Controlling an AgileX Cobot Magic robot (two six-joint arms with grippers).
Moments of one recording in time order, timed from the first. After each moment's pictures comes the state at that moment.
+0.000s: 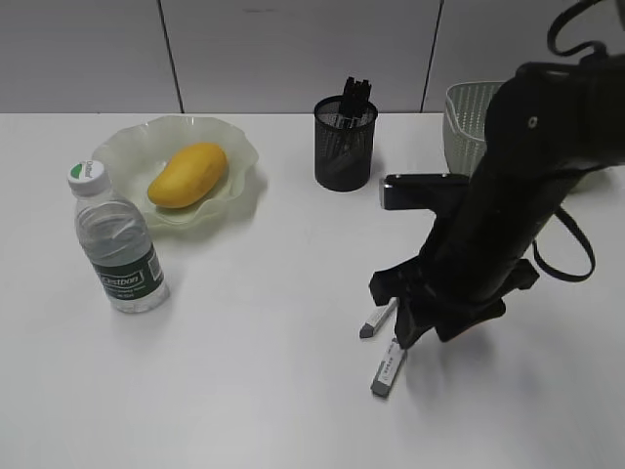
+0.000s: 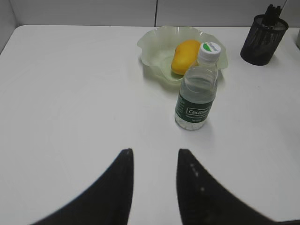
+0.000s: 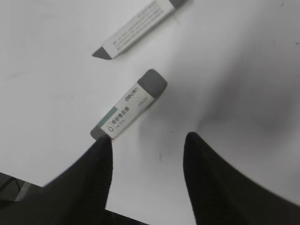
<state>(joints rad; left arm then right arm) -0.33 -0.01 -0.54 0.16 1.06 -0.26 0.55 1.82 -1.00 0.26 0.72 0.11</state>
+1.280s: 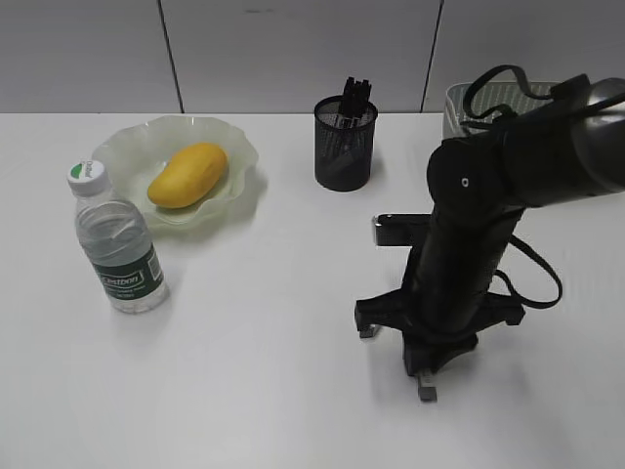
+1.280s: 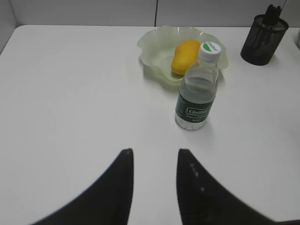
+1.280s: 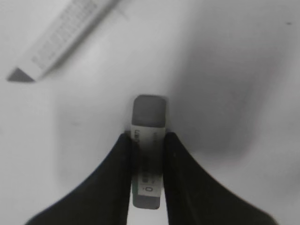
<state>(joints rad) -0.33 -0.01 -0.54 0.16 1.06 -0.26 0.61 1.96 -1.03 0.11 0.70 0.42</state>
